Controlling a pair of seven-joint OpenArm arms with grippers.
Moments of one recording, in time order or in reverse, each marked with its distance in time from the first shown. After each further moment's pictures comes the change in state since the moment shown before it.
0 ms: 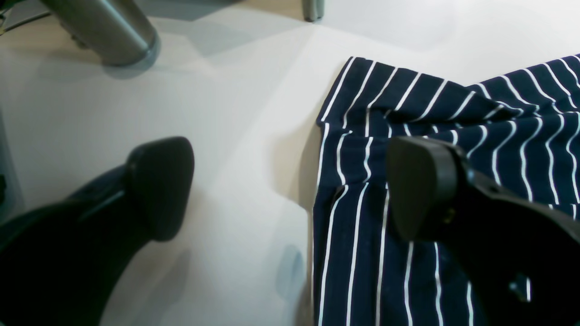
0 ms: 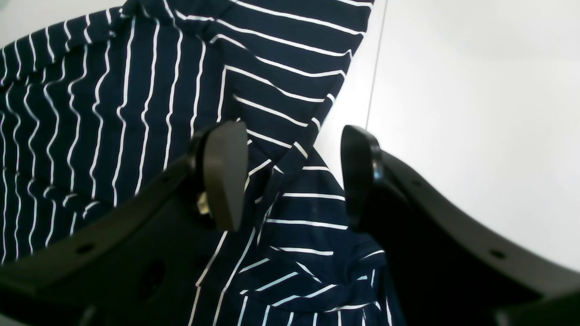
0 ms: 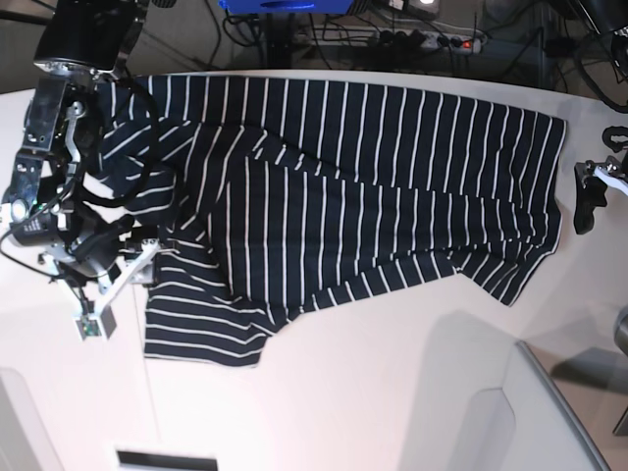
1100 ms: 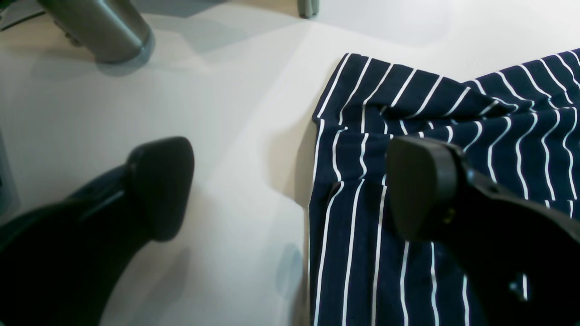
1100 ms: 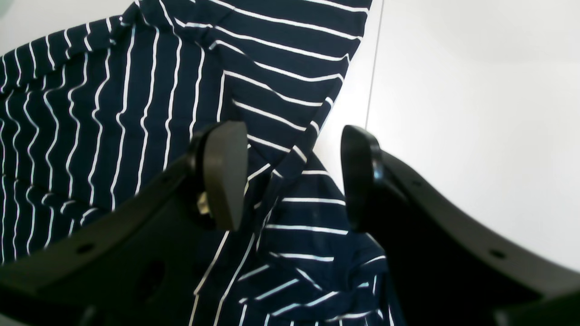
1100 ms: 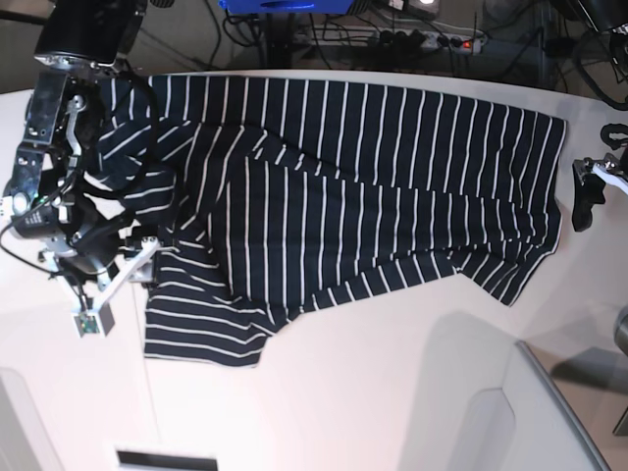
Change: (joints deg) left arm 0.5 0.4 0.0 0.2 -0.2 0.0 0.0; right arm -1.3 0.0 0.0 0.0 0.0 0.0 3.8
